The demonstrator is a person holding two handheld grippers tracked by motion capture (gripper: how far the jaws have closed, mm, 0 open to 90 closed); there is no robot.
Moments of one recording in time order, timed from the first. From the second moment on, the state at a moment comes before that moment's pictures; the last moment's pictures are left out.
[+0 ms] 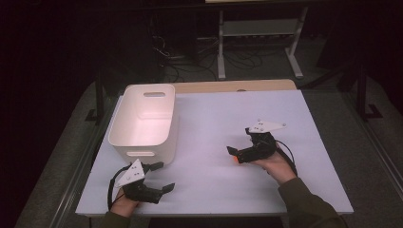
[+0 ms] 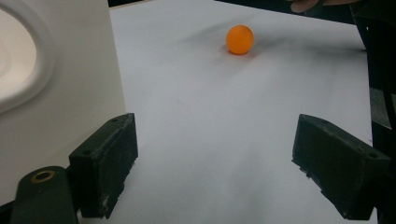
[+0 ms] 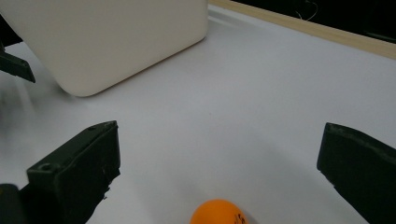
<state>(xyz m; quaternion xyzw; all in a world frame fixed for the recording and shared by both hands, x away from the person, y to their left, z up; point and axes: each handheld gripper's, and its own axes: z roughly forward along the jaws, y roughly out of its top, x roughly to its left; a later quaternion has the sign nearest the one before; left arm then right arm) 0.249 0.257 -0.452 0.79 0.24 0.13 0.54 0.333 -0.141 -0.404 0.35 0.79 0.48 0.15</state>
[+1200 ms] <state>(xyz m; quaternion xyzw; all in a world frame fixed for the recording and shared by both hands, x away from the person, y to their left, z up) 0.249 0.256 -0.452 0.80 0.24 0.13 0.54 0.347 -0.127 -0.406 0.34 0.80 0.48 0.14</state>
